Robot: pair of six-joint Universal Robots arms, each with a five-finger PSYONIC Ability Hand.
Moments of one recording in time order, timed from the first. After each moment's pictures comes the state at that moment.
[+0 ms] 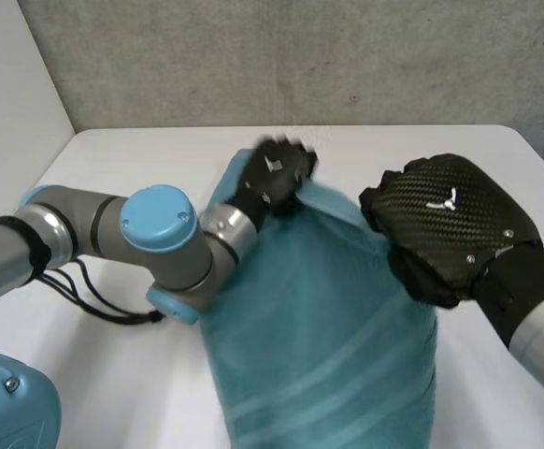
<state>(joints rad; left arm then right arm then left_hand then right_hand) 4.10 -2.45 -1.06 3.69 -1.30 3.29 2.09 -1.80 1.73 0.20 1.39 2.69 1.13 1.19 1.19 1.19 0.93 0.98 1.18 1.18 1.19 0.97</state>
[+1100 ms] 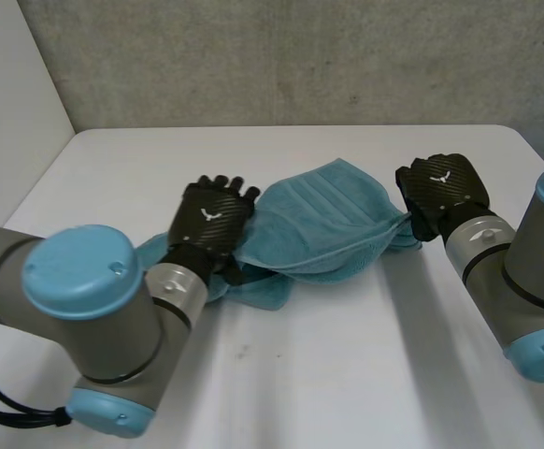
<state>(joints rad) 4.05 -1.99 -1.63 3.54 -1.67 3.46 1.96 -1.25 1.59 -0.21 1.55 2.73 0.23 0.22 0.24 0.22 0.05 0.98 1.18 1.19 1.19 0.97</state>
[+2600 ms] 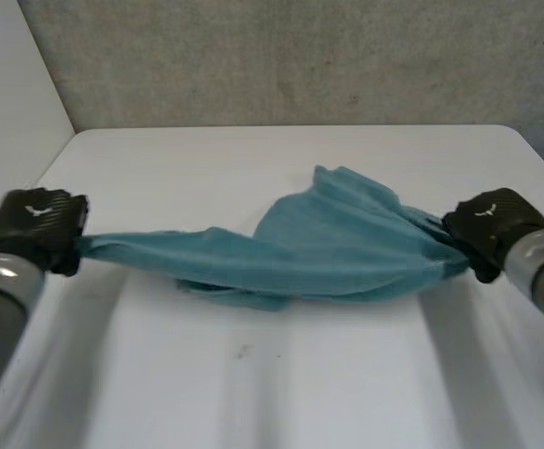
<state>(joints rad) 4.50 -1.55 -1.89 3.23 -1.65 3.59 1.82 -1.38 1.59 0.25 1.54 2.42 1.12 1.19 1.18 1.19 0.96 0.98 1.18 1.19 1.19 0.97</state>
